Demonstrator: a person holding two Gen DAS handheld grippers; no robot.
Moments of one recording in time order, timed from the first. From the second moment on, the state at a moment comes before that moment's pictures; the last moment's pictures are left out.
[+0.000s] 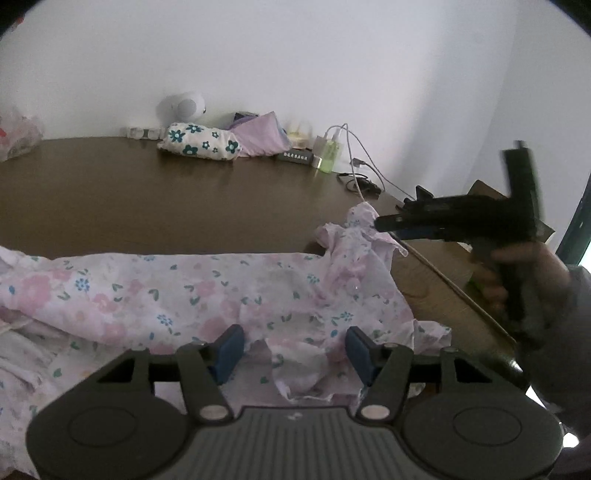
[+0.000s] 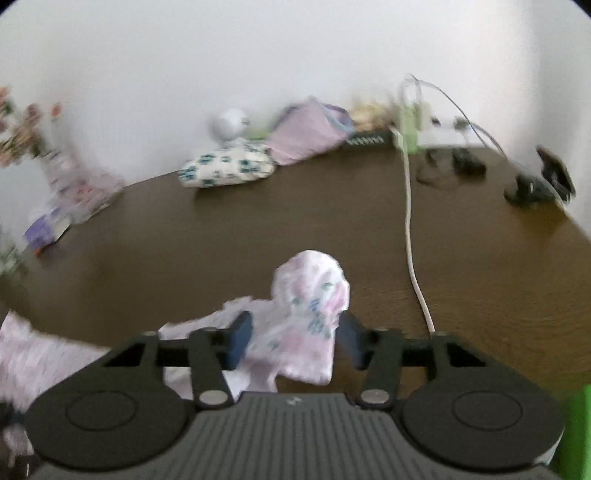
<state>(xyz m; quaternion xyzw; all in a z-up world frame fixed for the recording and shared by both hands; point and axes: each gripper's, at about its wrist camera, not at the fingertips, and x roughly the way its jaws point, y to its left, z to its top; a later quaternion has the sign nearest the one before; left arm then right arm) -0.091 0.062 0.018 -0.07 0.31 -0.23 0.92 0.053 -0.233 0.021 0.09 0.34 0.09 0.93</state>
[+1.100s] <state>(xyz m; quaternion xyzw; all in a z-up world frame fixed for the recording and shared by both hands) -0.188 0.180 0.054 -0.18 0.31 0.02 0.93 0.060 -0.014 0.081 -0.25 0.27 0.46 0.81</state>
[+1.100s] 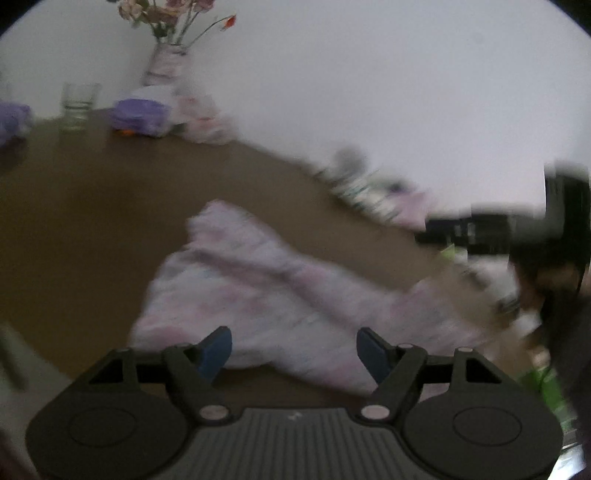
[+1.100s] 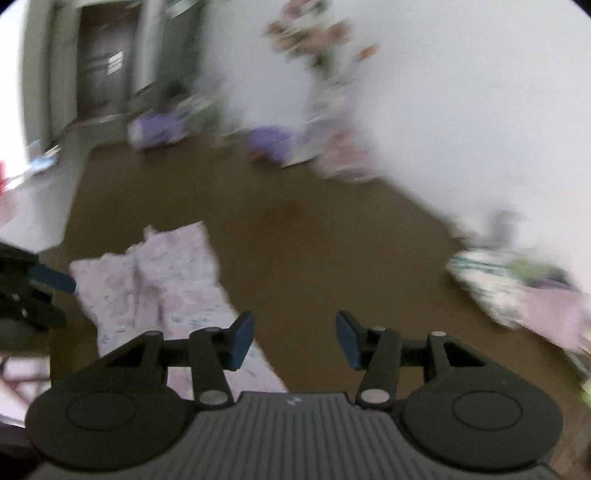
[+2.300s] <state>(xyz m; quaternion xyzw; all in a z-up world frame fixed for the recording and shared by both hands) 0.009 0.114 0.055 -0.14 0.34 -0.07 0.93 0.113 -0.190 0.030 0.14 0.41 0.20 0.88</state>
